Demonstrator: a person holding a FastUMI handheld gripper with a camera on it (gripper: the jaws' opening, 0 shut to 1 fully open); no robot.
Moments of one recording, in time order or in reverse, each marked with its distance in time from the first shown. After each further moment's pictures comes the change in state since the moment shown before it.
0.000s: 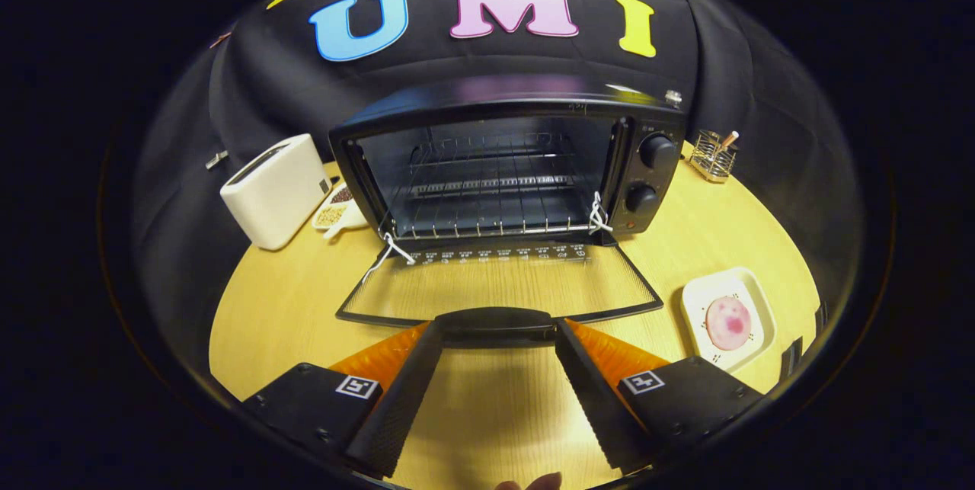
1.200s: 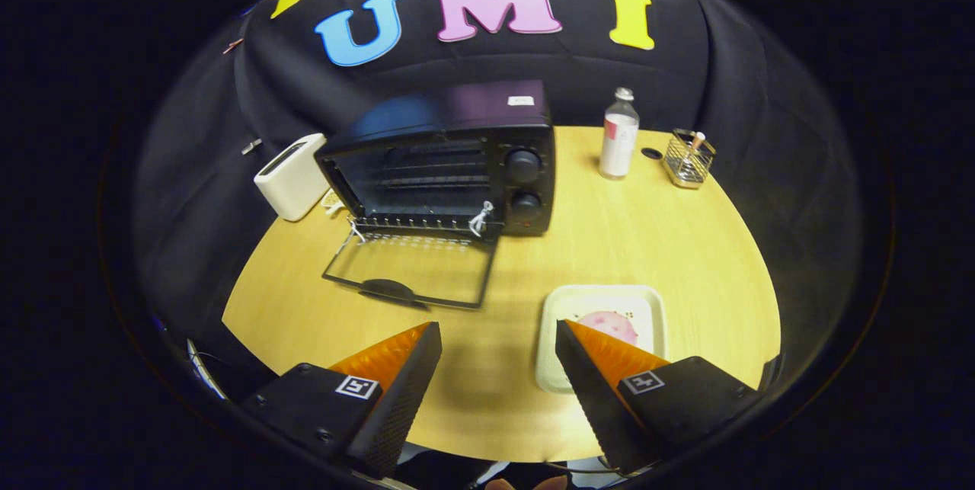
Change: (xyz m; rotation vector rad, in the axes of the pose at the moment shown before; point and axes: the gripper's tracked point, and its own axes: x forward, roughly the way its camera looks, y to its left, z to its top) arm -0.077 -0.192 0.027 -0.056 0.135 0.136
